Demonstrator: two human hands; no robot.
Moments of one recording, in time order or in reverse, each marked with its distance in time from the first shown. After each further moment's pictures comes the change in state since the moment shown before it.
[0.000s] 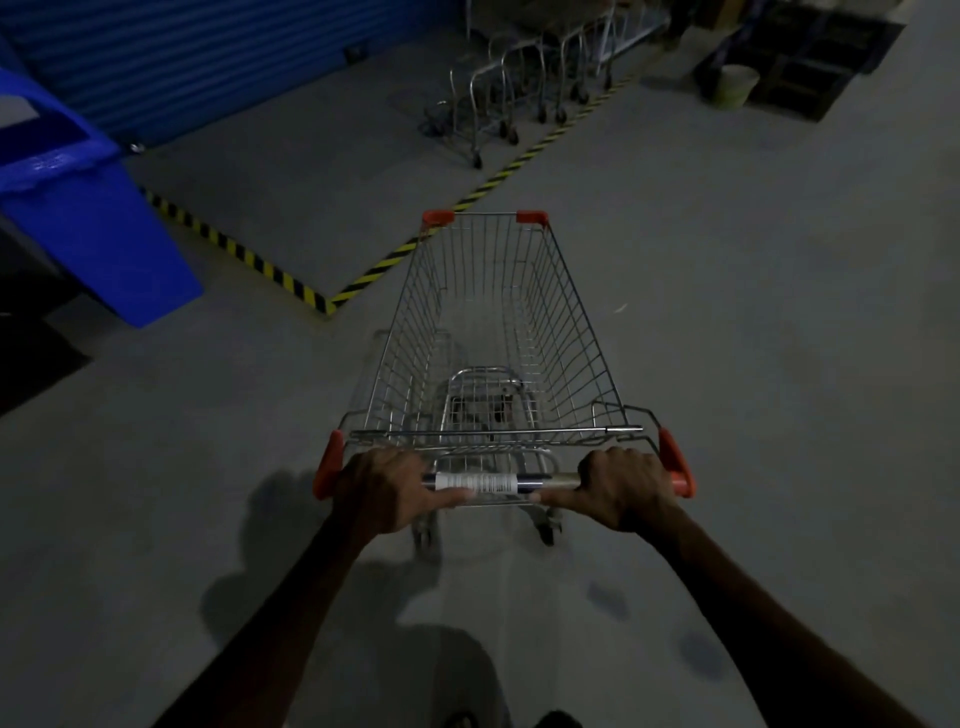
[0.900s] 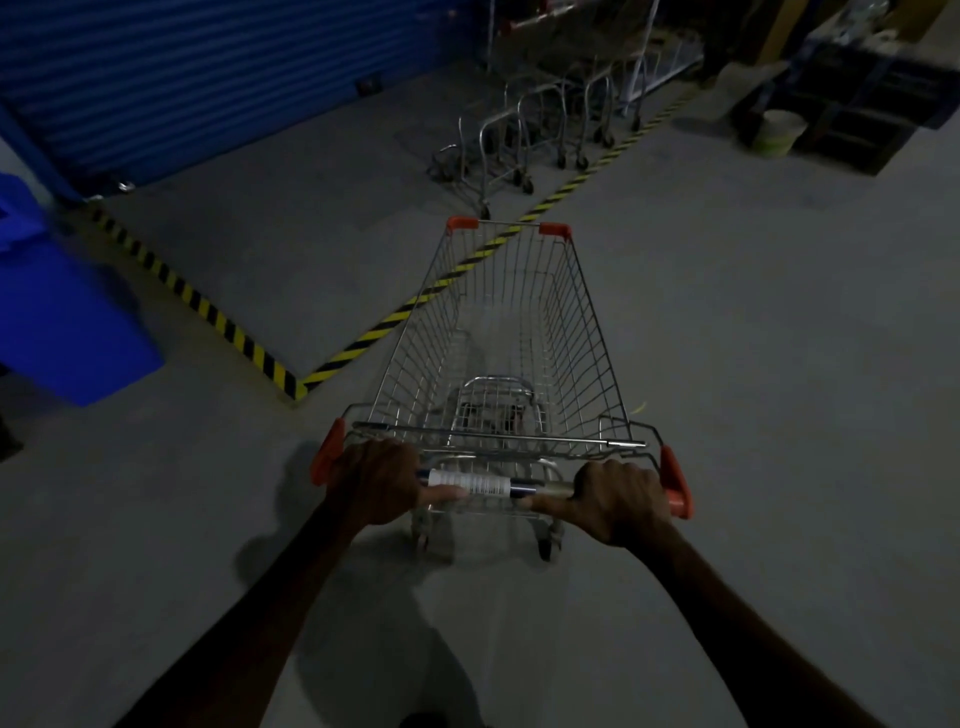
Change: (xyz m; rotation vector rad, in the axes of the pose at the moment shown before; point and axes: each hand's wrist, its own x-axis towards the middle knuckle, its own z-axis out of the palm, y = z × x) left_hand 0.443 -0.155 0.140 0.259 -0.376 -0.193; right_hand 0.439 0.175 -0.089 -0.021 0.098 0.013
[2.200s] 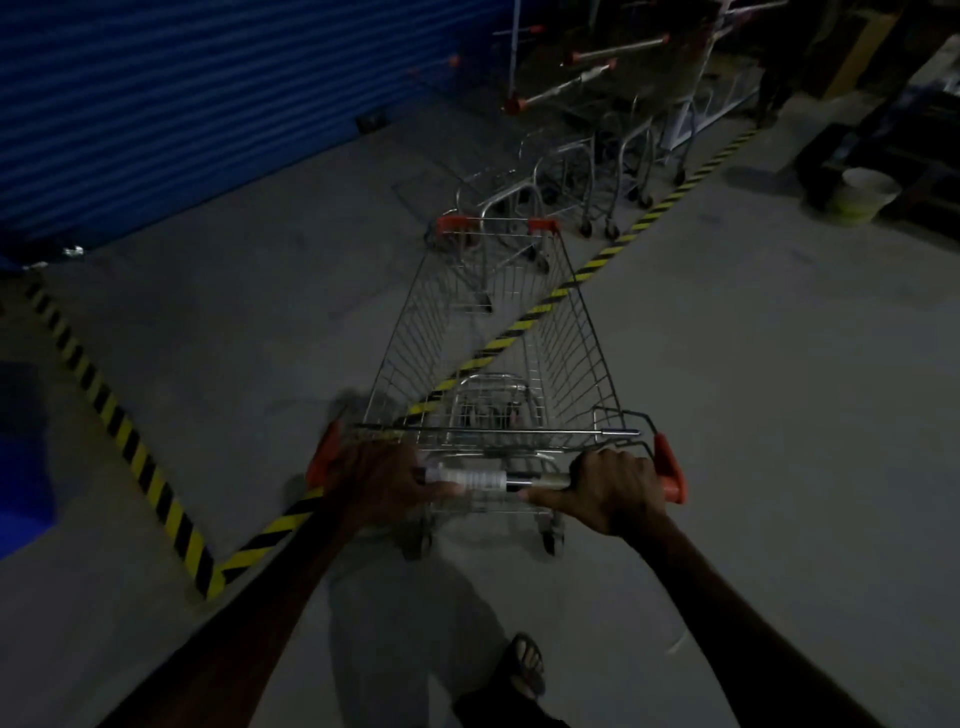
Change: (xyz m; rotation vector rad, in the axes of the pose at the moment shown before) left_hand 0.737 -0.152 0.032 -0.251 -0.208 -0.214; right_hand 0.759 0.196 -0.091 0.014 0.052 -0.066
